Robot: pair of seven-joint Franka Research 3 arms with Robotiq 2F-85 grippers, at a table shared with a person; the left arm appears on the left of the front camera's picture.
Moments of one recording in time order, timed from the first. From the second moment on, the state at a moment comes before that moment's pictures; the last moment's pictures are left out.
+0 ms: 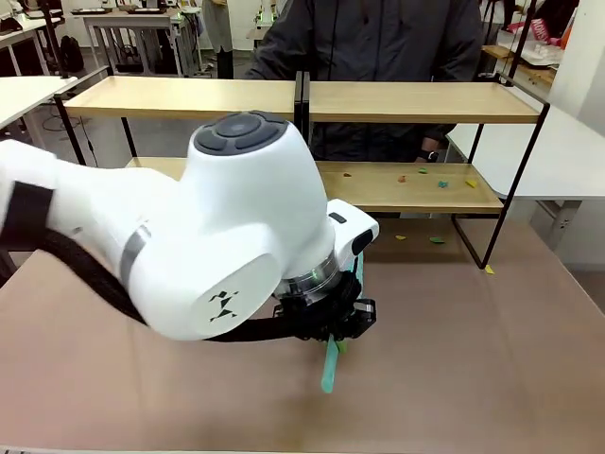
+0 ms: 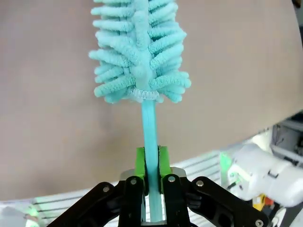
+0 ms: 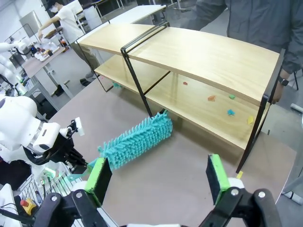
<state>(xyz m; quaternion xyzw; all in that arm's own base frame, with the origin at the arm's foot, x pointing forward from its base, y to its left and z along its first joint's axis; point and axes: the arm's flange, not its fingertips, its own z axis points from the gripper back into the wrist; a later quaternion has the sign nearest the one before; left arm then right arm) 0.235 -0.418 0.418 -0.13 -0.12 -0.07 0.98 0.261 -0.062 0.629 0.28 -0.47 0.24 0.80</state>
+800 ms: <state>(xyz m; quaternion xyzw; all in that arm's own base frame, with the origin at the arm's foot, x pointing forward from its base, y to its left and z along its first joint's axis) 0.319 -0.471 0.379 -0.06 -0.19 -0.03 0.98 0.261 -0.062 0.629 0.28 -0.47 0.24 0.80</state>
